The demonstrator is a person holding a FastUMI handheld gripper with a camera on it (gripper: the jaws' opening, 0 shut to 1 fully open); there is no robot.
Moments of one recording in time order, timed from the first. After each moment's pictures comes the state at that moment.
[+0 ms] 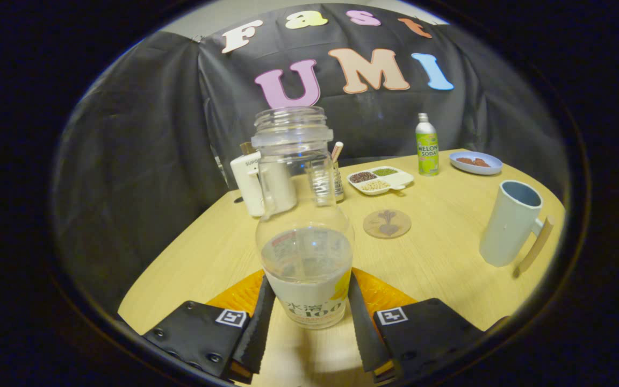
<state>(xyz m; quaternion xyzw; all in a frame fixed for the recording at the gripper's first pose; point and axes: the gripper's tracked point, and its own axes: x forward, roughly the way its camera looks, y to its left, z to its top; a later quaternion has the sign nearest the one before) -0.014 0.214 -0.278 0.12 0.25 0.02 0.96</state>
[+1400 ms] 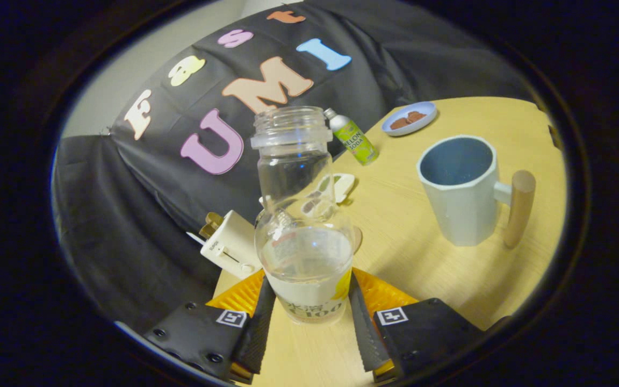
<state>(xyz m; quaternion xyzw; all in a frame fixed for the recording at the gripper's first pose) 0.006 0.116 -0.256 0.39 0.22 -0.09 0.89</state>
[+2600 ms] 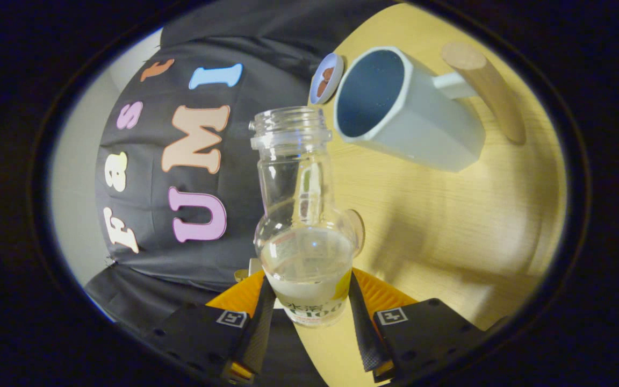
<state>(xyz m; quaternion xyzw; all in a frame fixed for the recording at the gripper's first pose) 0.012 0.104 -0.265 0.65 0.21 -0.14 0.71</state>
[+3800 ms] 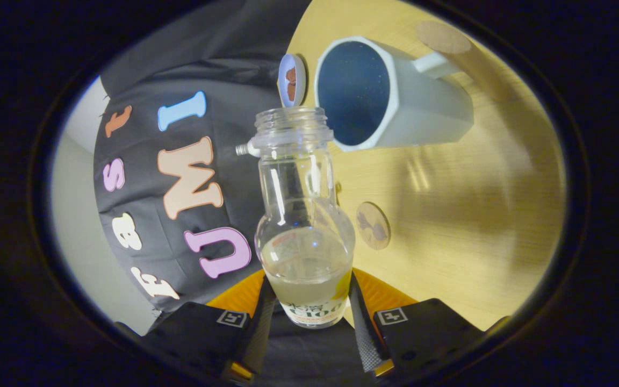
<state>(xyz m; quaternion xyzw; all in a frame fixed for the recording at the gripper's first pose) 0.028 0.091 -0.234 0.76 0.18 -0.15 0.60</state>
